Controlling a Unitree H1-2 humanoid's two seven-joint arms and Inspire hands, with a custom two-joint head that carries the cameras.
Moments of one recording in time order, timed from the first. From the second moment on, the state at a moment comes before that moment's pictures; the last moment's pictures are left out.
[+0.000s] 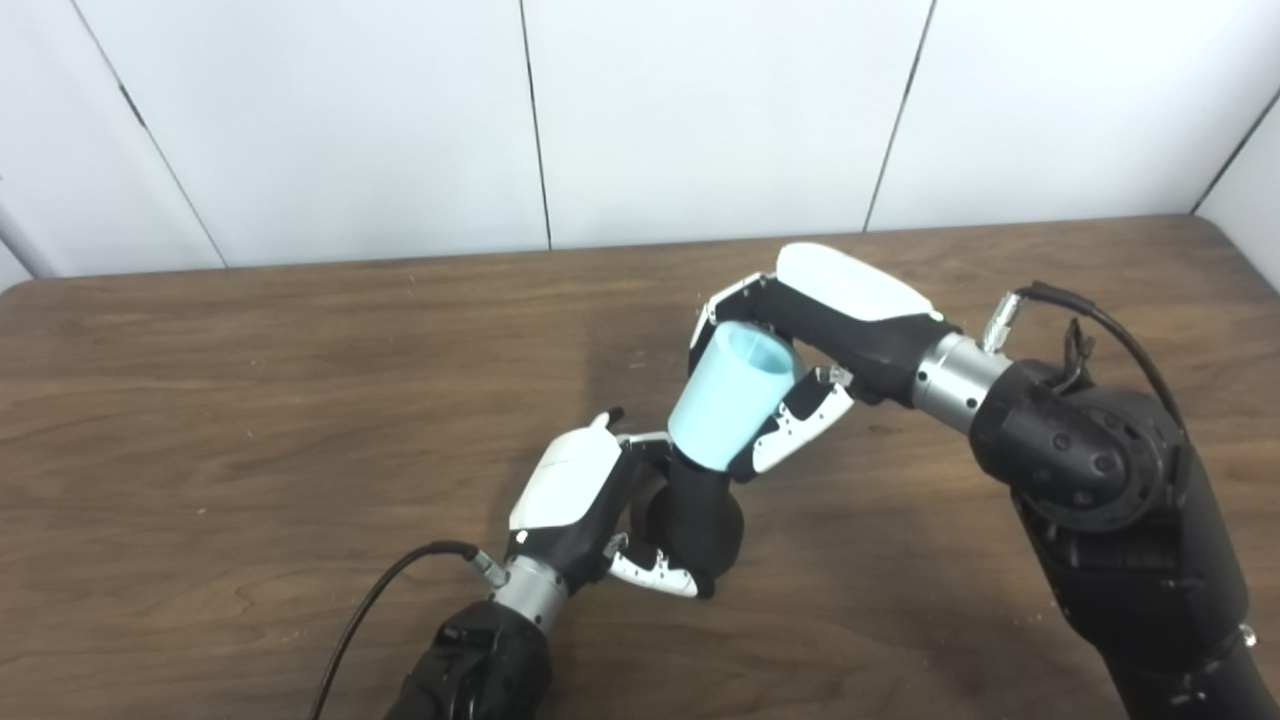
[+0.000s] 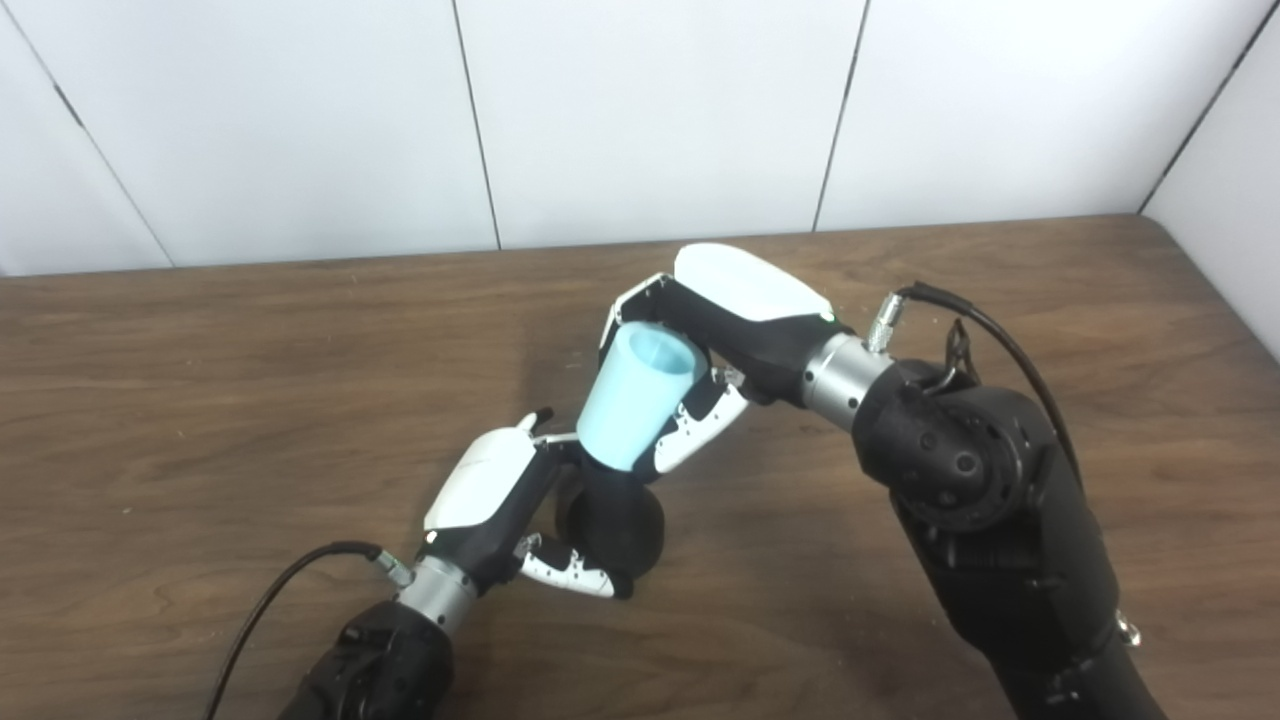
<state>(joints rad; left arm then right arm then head) -0.14 0.13 -0.54 -0.20 0.80 0.26 -0.17 -0.45 -0.36 0.21 -0.62 -0.67 0.47 0.84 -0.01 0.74</state>
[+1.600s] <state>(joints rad) -0.14 0.11 -0.53 -0.19 0.80 0.26 -0.16 -0.54 -0.37 0.32 -0.60 -0.76 0.46 1.02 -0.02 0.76</state>
